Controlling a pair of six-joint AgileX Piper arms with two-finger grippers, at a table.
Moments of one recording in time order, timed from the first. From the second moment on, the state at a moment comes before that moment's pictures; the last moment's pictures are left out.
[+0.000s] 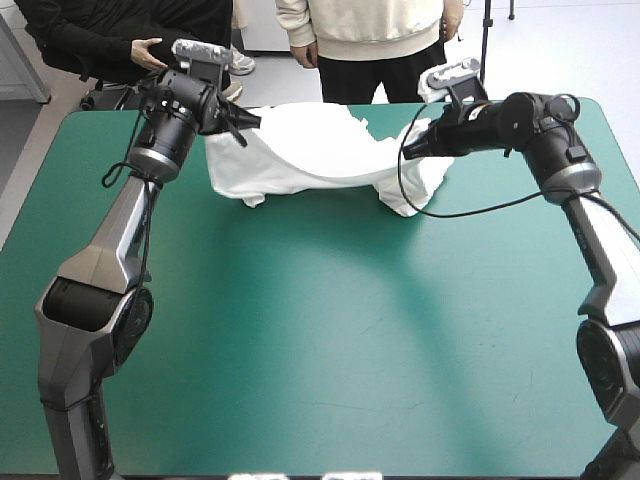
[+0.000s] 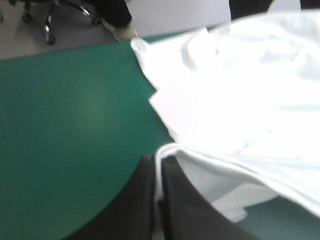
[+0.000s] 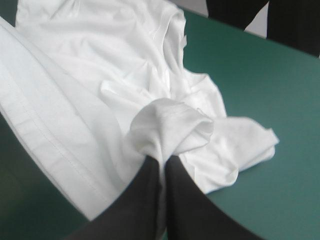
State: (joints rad) left arm -0.33 2.04 -2.19 0.31 1.05 -0.15; right arm 0.19 1.77 -1.77 0.33 0.84 -0.41
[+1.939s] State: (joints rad) left arm -0.33 0.84 -0.59 -0.03 1.15 0.06; right arm 0.19 0.77 -0.57 0.37 1.15 -0.14
